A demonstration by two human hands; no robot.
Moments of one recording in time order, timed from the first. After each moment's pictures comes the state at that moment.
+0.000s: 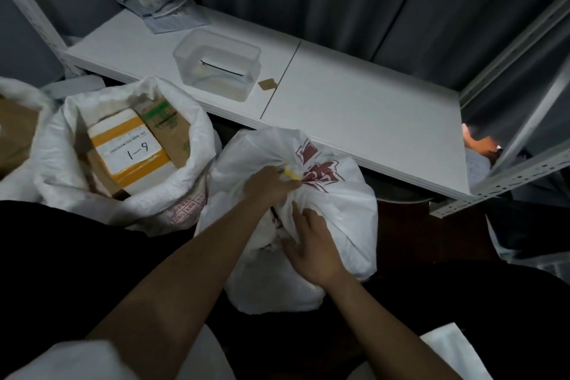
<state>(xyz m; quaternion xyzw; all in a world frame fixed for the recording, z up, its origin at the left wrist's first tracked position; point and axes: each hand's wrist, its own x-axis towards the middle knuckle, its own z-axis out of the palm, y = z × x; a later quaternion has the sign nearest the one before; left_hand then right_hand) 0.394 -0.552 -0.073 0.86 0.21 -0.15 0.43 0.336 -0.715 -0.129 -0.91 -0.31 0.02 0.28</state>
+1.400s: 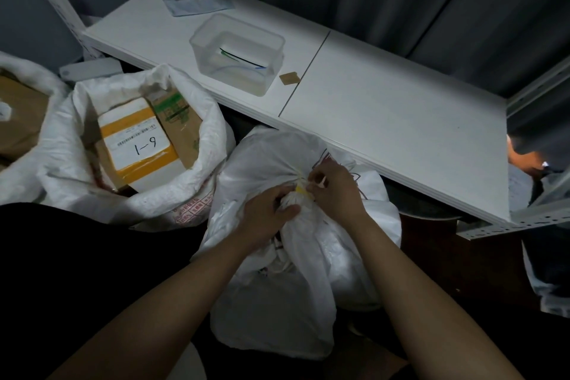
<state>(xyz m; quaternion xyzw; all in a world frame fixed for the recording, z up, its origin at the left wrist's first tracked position) 0.368 -0.535 -0.132 0.78 0.18 -0.03 0.60 0.471 -0.670 -0.098 -0.91 -0.26 0.07 0.32</state>
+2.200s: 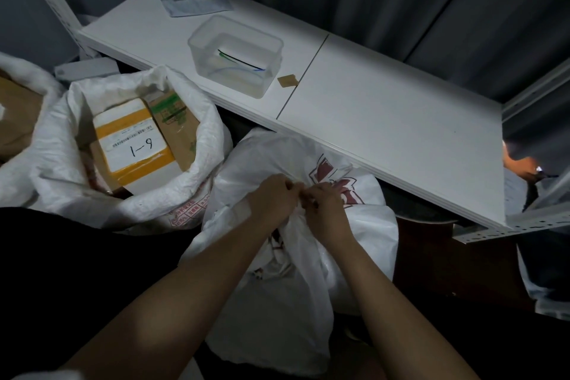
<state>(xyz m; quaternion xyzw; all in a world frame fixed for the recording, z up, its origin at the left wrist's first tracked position) 0.416 -0.547 -0.103 0.86 0.27 -0.07 0.42 0.441 -0.666 -0.117 -0.90 -0.27 0.03 0.34</state>
